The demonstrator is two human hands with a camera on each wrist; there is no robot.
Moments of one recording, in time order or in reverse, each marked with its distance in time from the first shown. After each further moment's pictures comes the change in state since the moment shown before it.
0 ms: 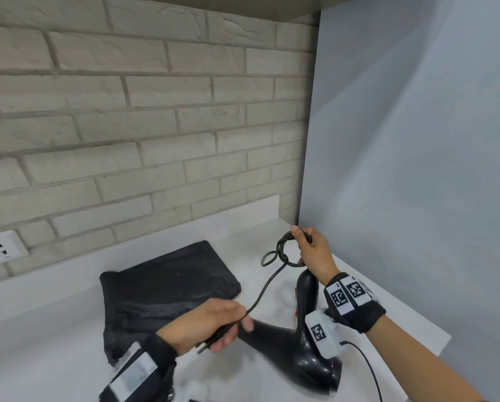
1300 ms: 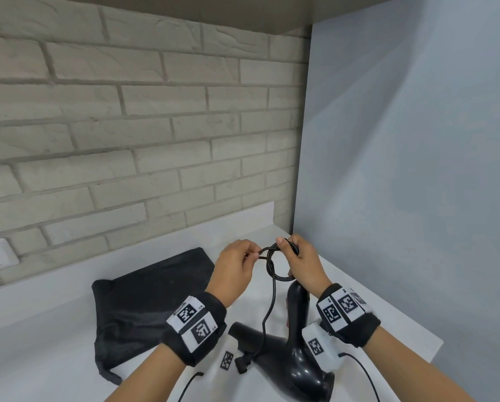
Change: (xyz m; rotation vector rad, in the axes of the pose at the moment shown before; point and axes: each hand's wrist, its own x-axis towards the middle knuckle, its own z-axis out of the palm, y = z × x) left_hand 0.077 0.051 0.011 0.603 0.715 0.408; right_hand -0.012 -0.006 0.001 -0.048 -0.084 -0.109
